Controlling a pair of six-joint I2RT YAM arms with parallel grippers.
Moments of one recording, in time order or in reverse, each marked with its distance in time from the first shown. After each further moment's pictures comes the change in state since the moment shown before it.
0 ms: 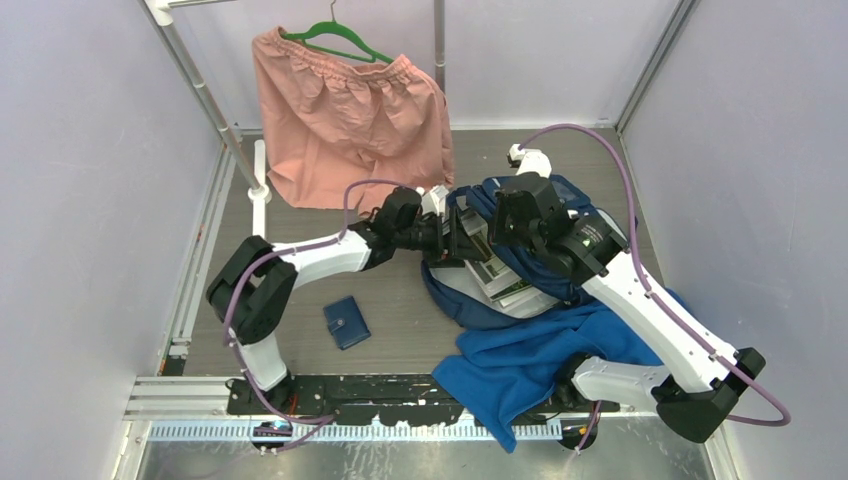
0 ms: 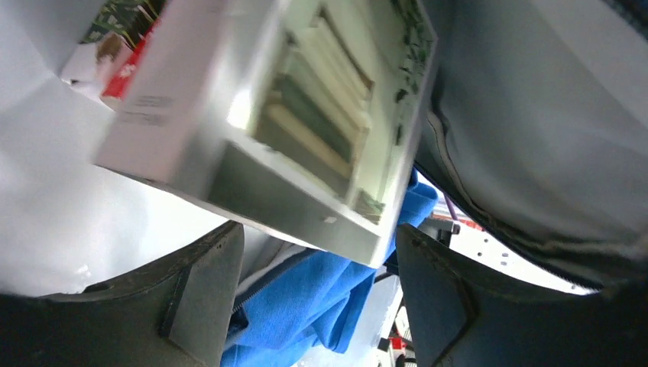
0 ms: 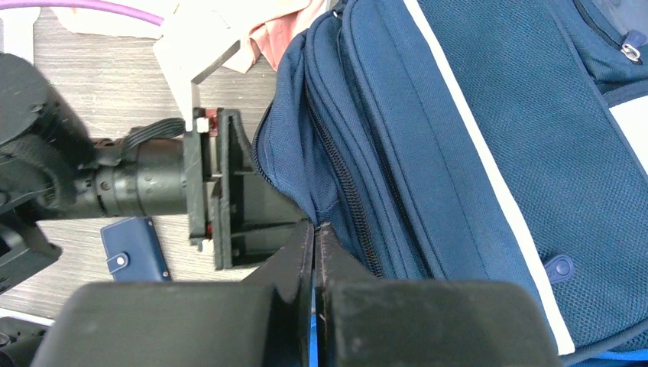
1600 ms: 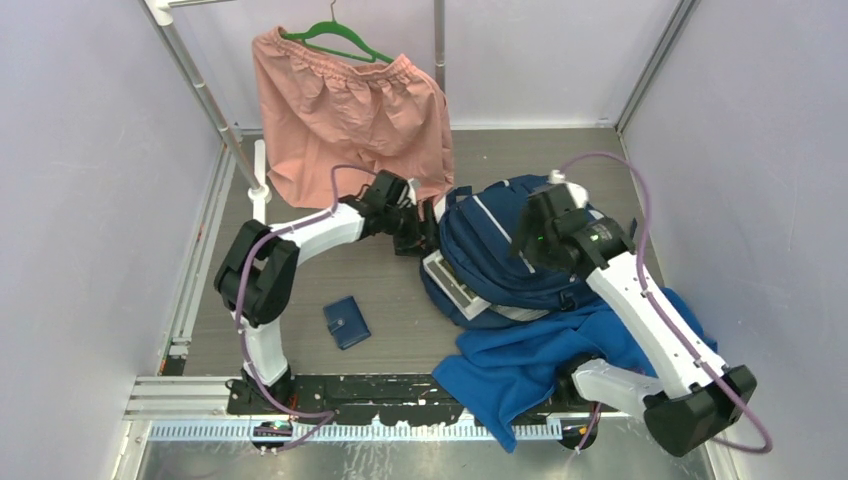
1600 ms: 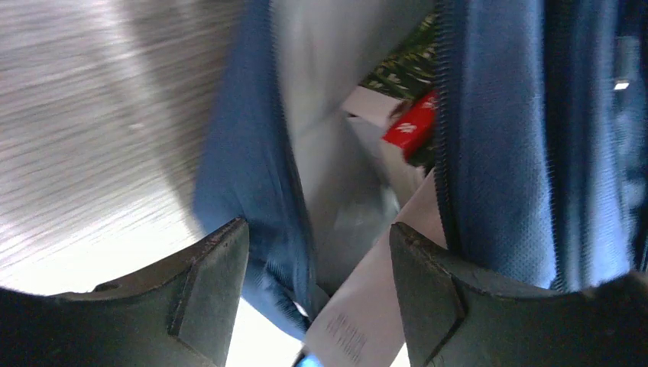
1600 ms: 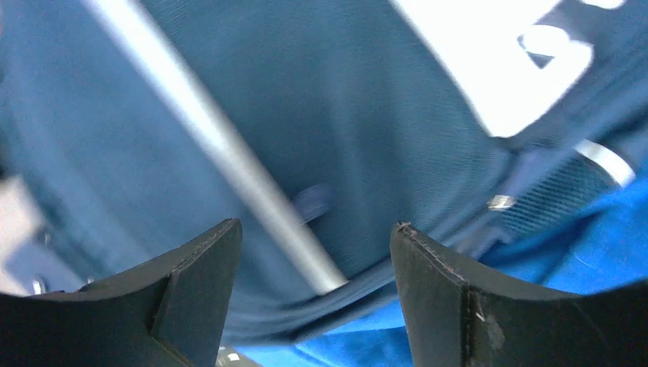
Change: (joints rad) left arm 0.179 0.063 0.148 -0.493 -0.135 0.224; right arm -0.198 -0.037 -0.150 -0.184 -0.115 0.104
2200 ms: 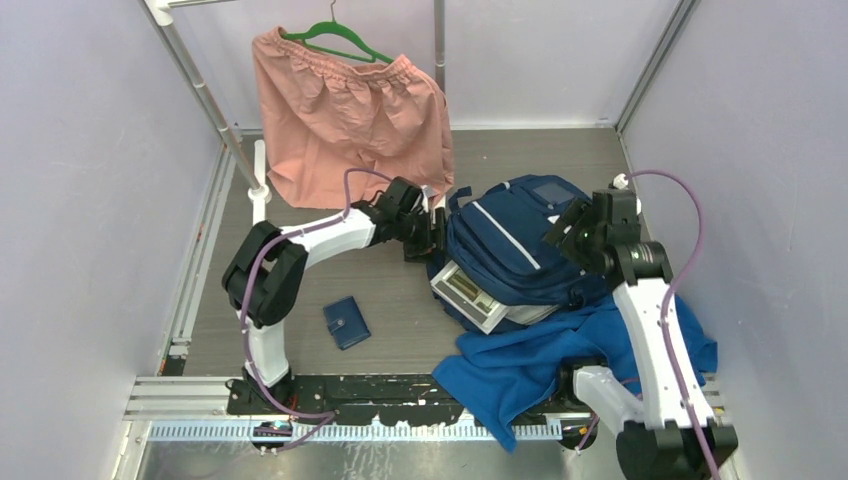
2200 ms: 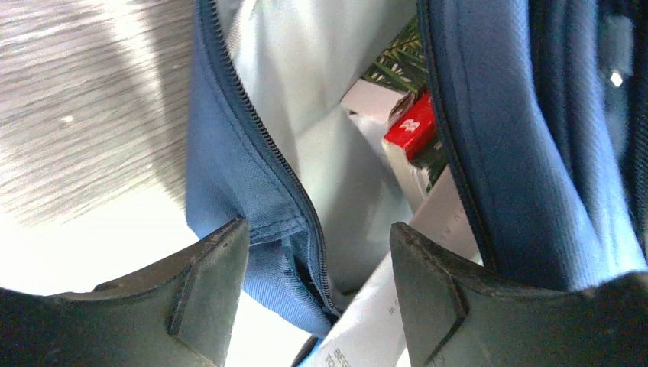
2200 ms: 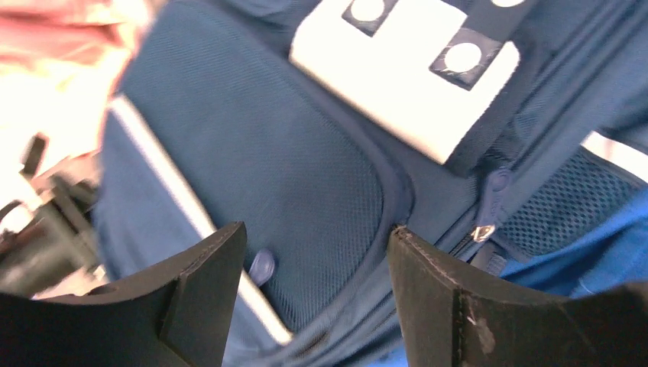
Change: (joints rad) left arm -0.104 0.046 0.032 0.035 -0.042 -0.019; right arm -0.473 -0.103 -0.132 0.120 -0.196 0.039
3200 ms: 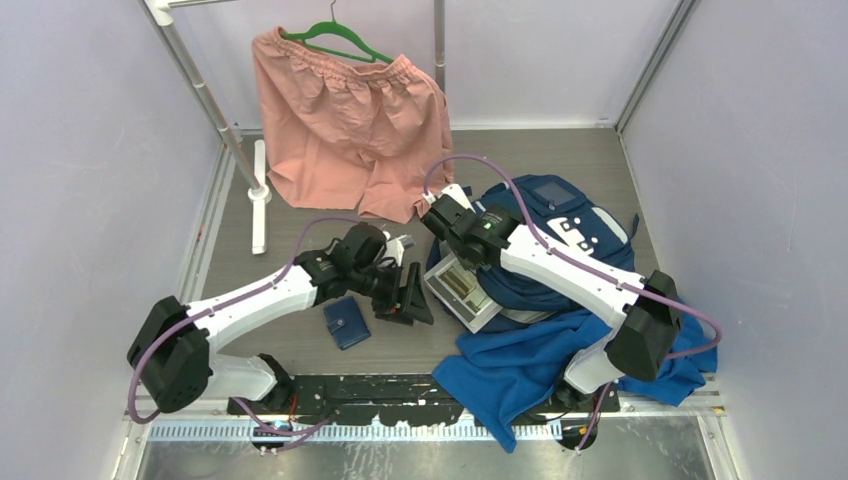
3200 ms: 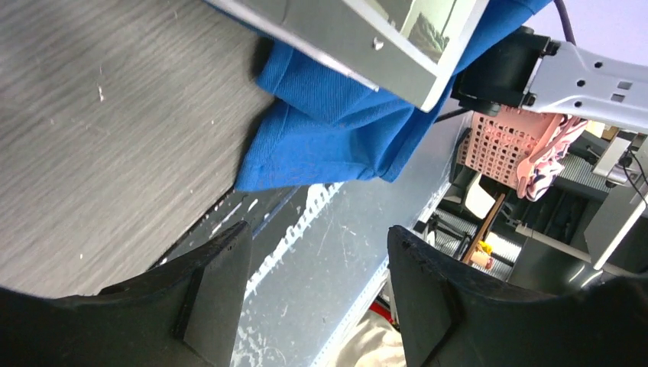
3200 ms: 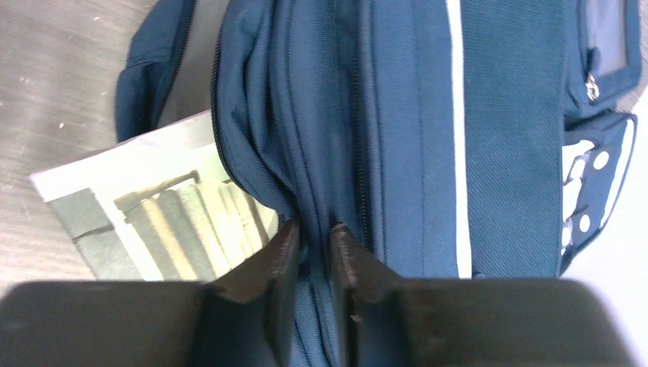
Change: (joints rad) left arm -0.093 -0.622 -0.466 -0.128 0.212 -0.014; right arm 0.834 0.512 0.328 -0.110 0.452 -0.410
